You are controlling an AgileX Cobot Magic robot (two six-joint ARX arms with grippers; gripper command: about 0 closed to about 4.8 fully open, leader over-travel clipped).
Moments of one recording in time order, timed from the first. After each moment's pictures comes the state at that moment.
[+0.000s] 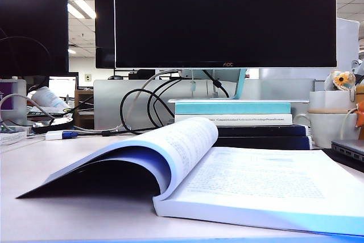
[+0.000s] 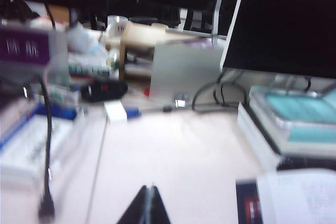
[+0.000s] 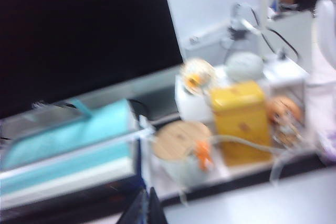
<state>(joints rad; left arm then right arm) 0.07 0.22 0.37 -0.16 0.18 -0.11 0.04 0.24 0.35 -0.08 0.13 0.26</state>
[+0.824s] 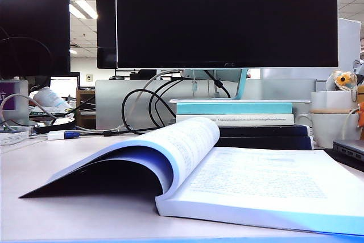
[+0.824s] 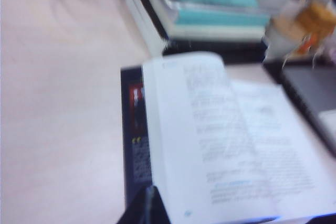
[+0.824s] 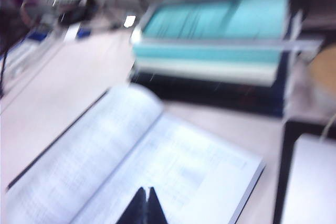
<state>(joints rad) -0.02 0.54 0.56 -0.49 0.54 -0.12 0.04 0.63 0.77 -0.55 -0.44 0.10</state>
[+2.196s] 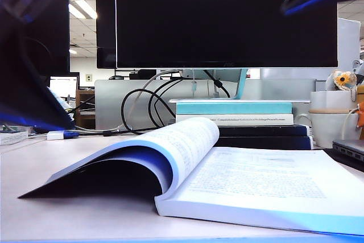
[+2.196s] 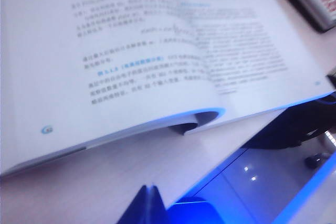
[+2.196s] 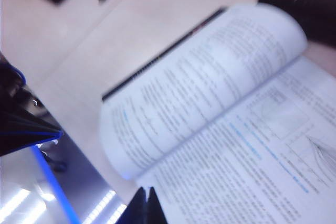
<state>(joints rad) -0.96 0.74 0.30 -0.16 -0.09 -0.42 0.35 0.88 0.77 -0.53 -0.57 0.06</state>
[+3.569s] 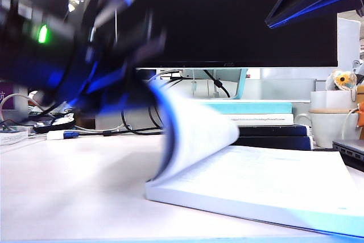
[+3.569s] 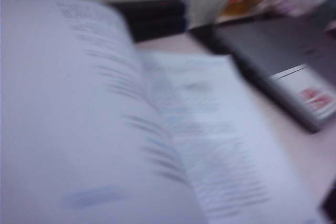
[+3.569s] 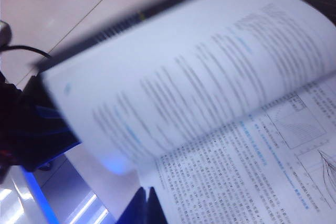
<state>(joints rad) -0.96 1.34 0.32 0.78 -0.14 -0.26 0.41 0.93 0.77 -0.46 -0.50 0.06</state>
